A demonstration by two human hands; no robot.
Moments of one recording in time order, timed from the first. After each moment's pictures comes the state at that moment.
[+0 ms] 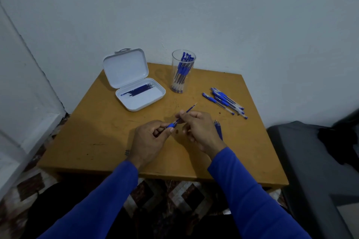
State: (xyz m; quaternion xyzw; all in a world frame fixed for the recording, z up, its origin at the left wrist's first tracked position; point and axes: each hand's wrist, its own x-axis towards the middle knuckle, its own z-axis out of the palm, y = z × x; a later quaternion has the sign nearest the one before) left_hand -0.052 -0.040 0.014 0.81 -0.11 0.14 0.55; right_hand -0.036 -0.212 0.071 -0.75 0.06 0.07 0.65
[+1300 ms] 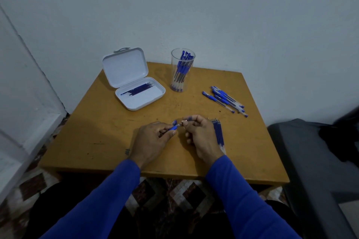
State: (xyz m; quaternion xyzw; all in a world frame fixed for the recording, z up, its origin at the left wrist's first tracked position) left_hand -0.048 -0.041 0.008 0.87 -0.12 0.11 0.47; right_hand -0.046 -0.214 0.043 -0.71 0.12 0.04 0.70
